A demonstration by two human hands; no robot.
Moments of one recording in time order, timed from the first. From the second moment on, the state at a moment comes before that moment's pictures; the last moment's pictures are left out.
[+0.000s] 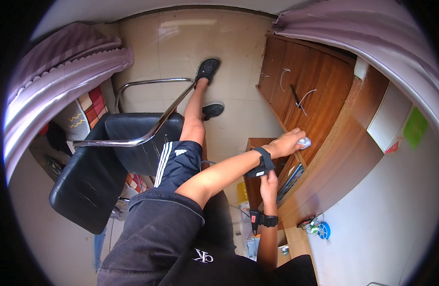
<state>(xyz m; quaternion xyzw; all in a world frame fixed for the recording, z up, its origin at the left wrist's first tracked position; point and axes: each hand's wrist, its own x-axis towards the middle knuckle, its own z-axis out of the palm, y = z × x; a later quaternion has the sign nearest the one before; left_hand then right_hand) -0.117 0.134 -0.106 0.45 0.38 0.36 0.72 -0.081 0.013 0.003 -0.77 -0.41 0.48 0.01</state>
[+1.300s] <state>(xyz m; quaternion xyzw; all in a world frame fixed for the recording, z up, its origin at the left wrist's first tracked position) -0.179 0.066 -0.163 0.08 0.73 0.38 0.56 -0.040 0.015 -0.086 -0.67 -0.36 0.65 0.04</state>
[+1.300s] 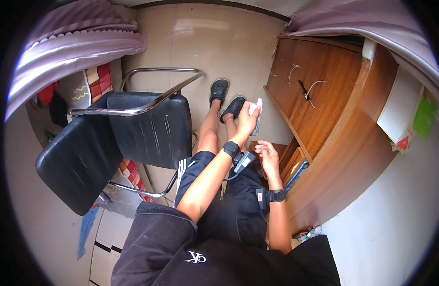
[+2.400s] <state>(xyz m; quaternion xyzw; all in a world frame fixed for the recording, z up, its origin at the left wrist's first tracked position) -0.265 0.031 -0.240 -0.13 0.68 0.43 0.58 -0.094 0.210 -0.287 -0.82 -0.42 0.35 0.16</state>
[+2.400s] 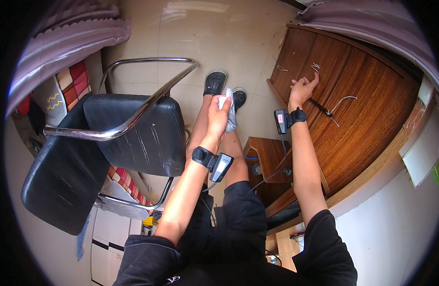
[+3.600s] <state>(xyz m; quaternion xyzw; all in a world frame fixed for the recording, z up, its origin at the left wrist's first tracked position) -0.323 0.117 -0.268 -0.01 0.70 0.41 0.58 -0.101 0.210 -0.287 -0.23 0.36 0.63 0.65</state>
